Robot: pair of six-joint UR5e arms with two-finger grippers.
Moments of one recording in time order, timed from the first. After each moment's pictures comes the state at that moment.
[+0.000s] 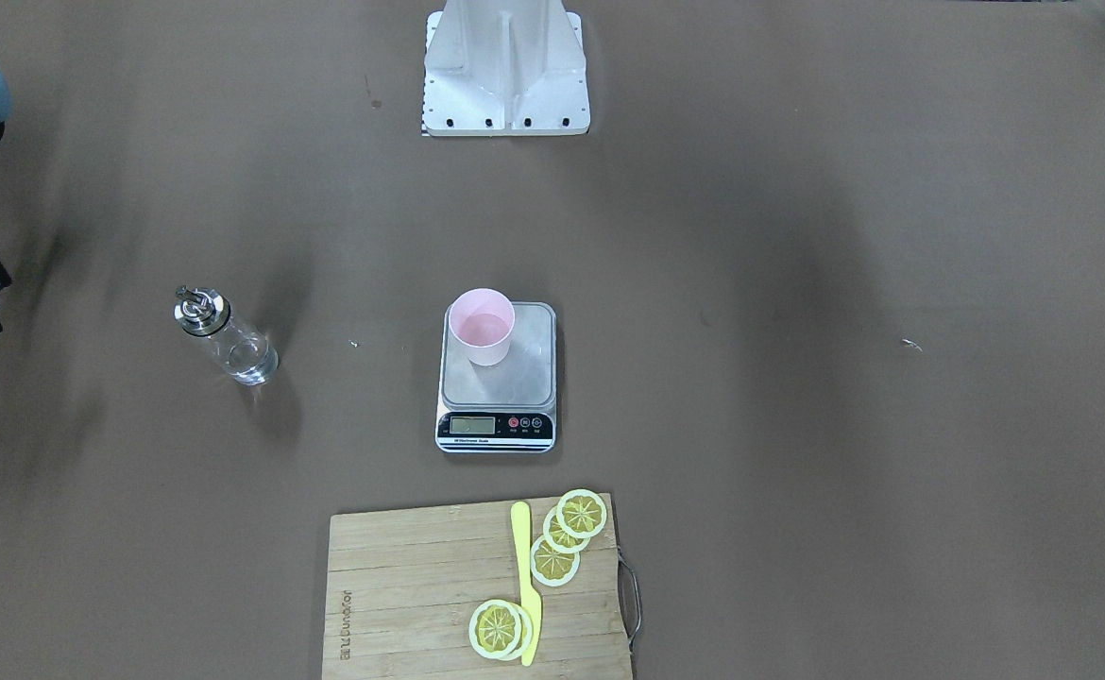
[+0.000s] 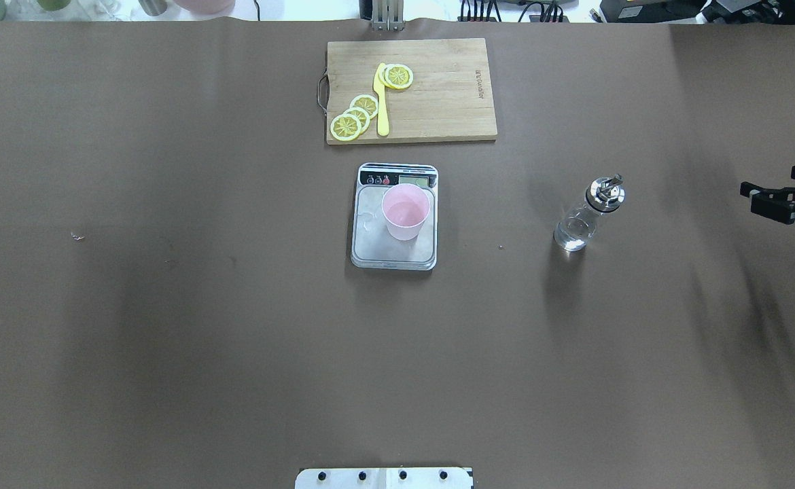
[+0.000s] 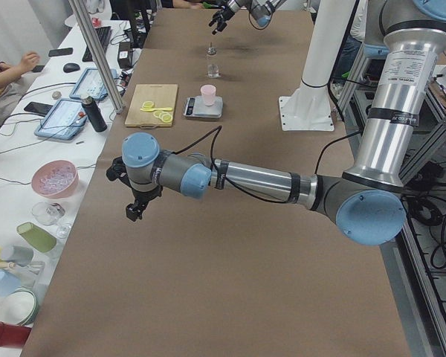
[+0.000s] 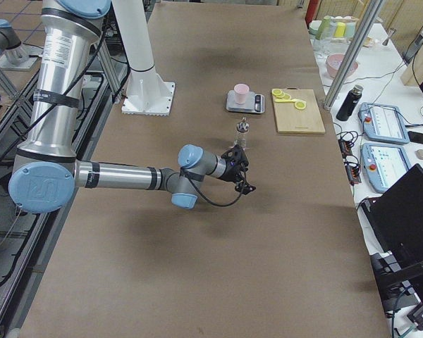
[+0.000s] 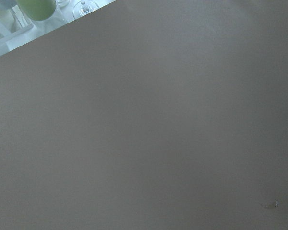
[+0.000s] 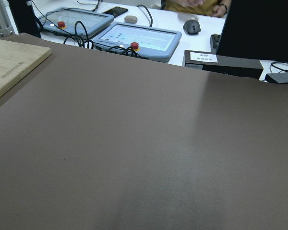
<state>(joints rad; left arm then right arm) -1.54 -1.78 -1.53 -1.76 -2.43 0.21 1.02 -1.75 1.59 -0.22 1.74 0.72</state>
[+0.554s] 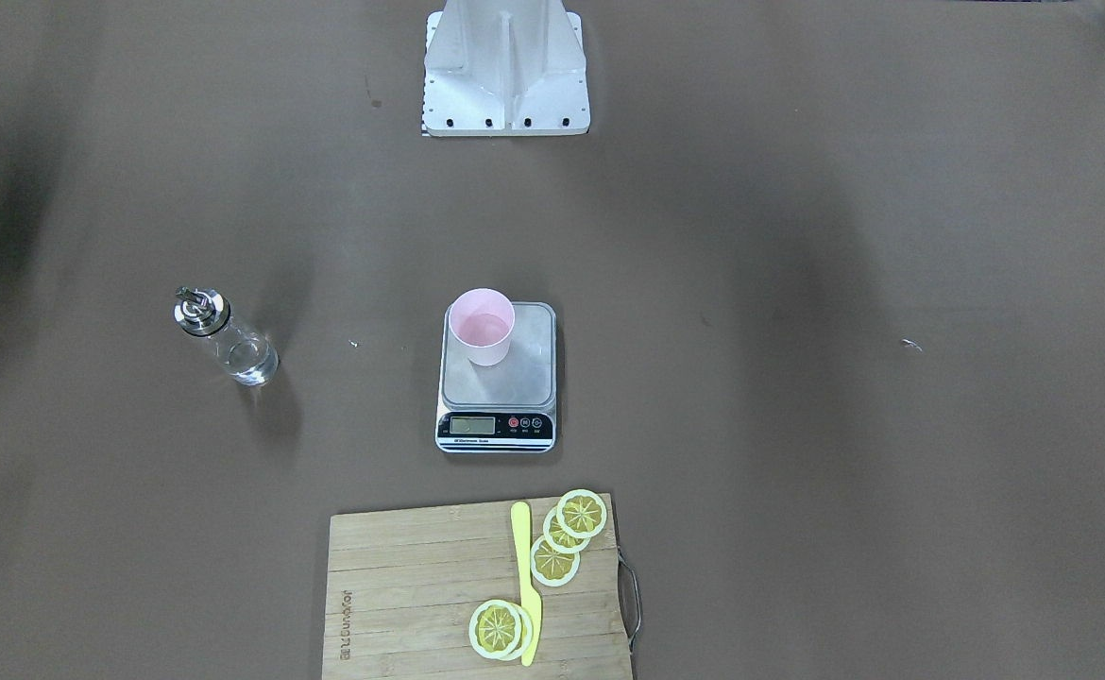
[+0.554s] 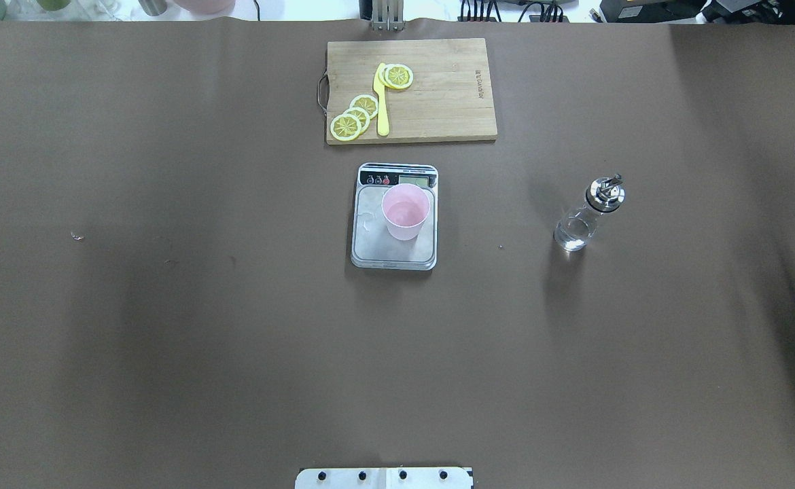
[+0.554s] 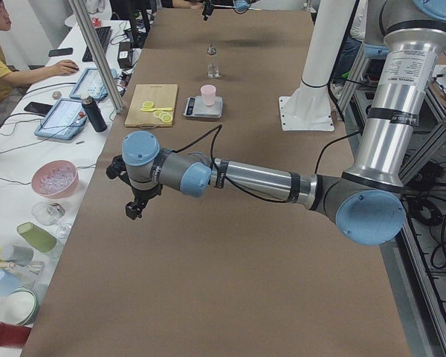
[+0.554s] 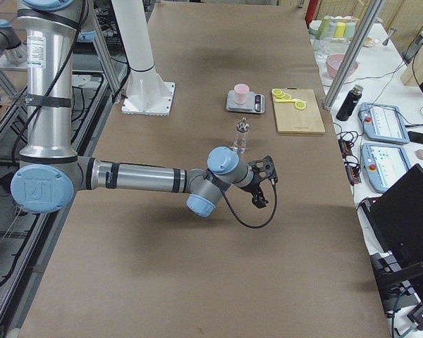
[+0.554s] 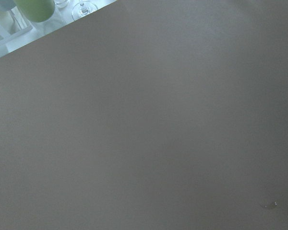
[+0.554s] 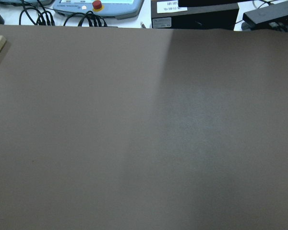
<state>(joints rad) -1.54 -1.78 -1.53 -1.76 -2.43 0.22 1.35 -1.61 1.53 -0.60 2.22 0.61</state>
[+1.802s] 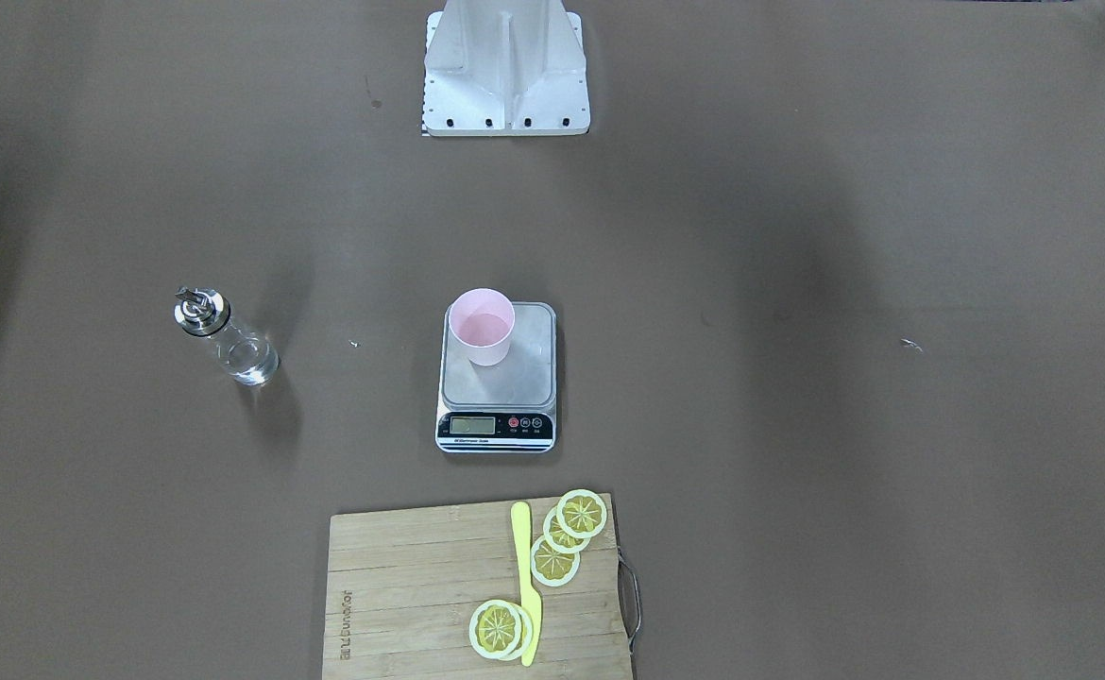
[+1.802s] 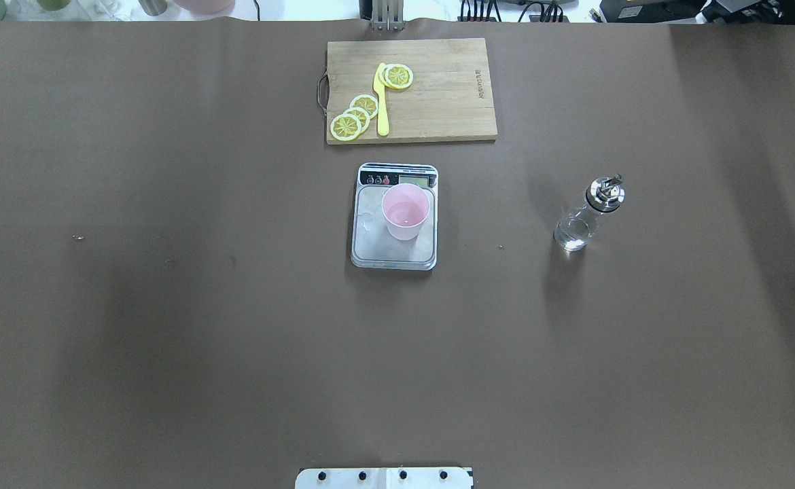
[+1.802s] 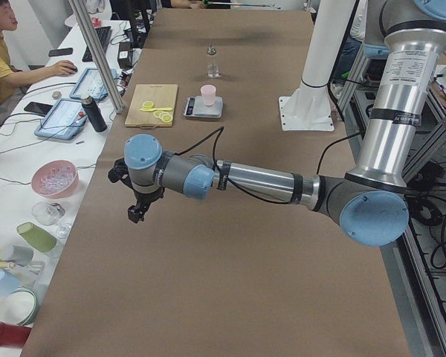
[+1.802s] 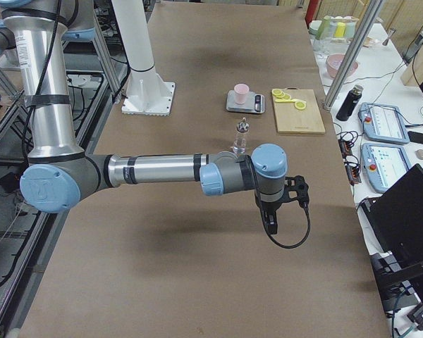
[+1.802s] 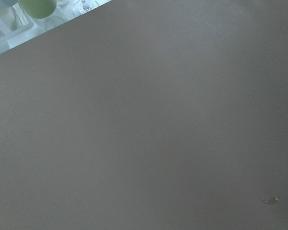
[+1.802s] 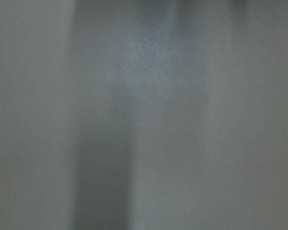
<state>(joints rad) -1.54 -1.75 -1.53 -1.75 -2.43 0.22 1.61 -1.46 1.58 -1.48 2.33 0.04</state>
